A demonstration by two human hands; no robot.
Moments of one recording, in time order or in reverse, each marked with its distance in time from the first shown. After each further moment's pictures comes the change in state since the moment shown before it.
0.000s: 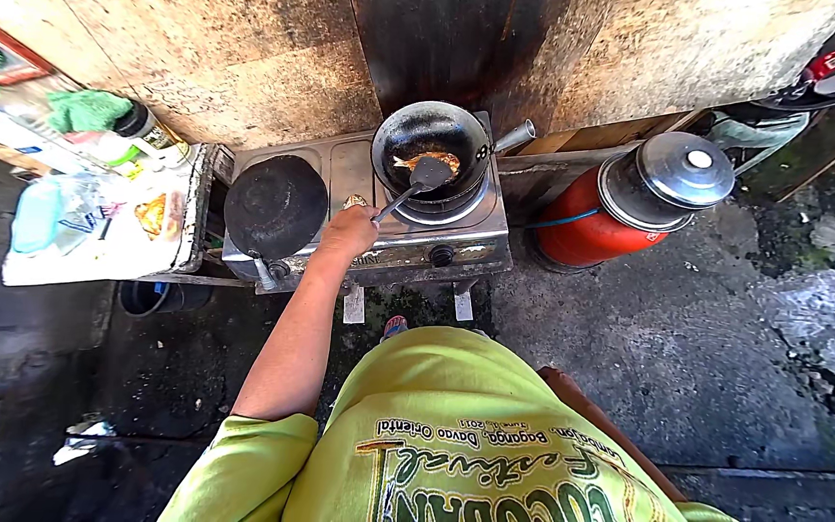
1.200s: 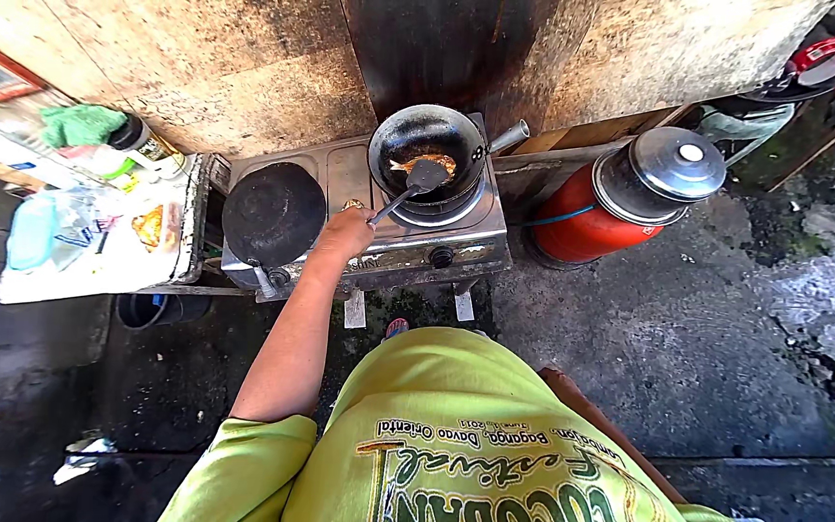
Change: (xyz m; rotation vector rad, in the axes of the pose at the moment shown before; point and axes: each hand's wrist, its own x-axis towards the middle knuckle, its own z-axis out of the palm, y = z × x) left_hand 0.002 -0.004 -0.007 -0.018 -0.005 0.024; right_hand -0.019 -0.017 0.006 0.011 -0.010 0.033
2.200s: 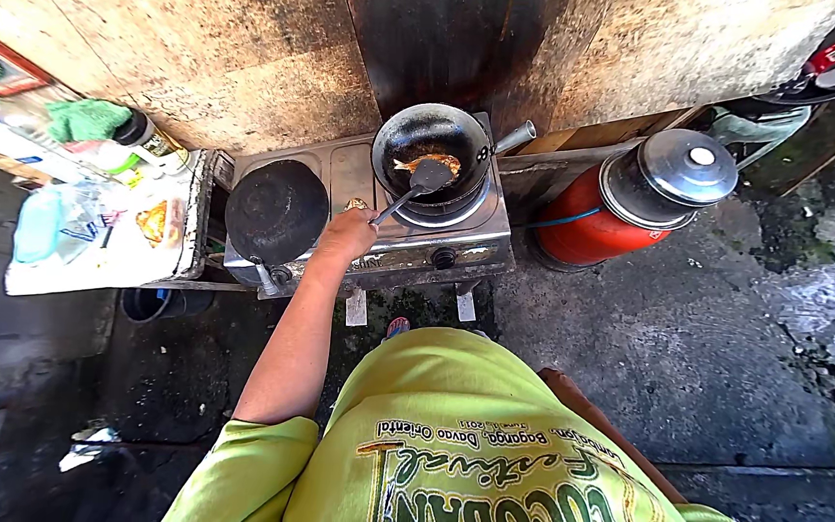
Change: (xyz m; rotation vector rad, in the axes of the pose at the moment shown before) left_hand 0.000 0.001 0.000 0.021 -0.003 -0.007; right_hand 0.005 -0.001 -0.007 -0.012 -0.012 -0.016
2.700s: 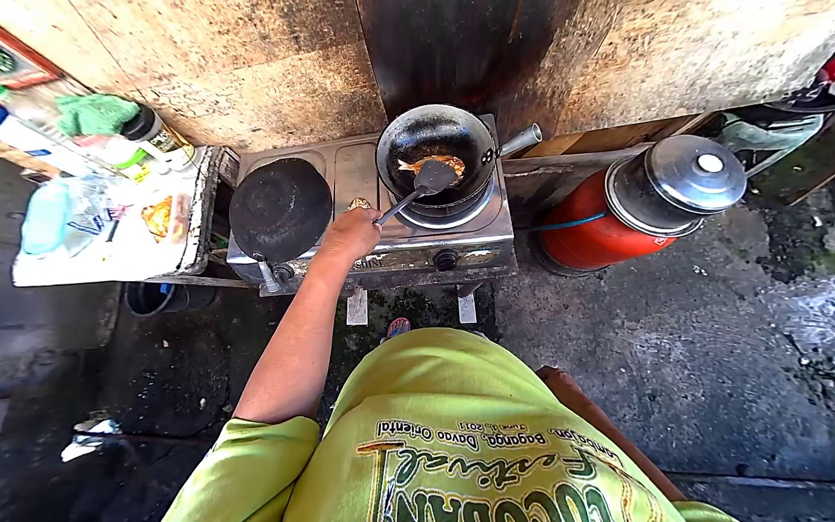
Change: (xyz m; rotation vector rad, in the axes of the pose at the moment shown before) left_hand 0.000 0.002 0.000 0.011 -0.002 -0.010; right_hand 0.011 -0.001 -0.010 -0.028 -0.001 -0.008
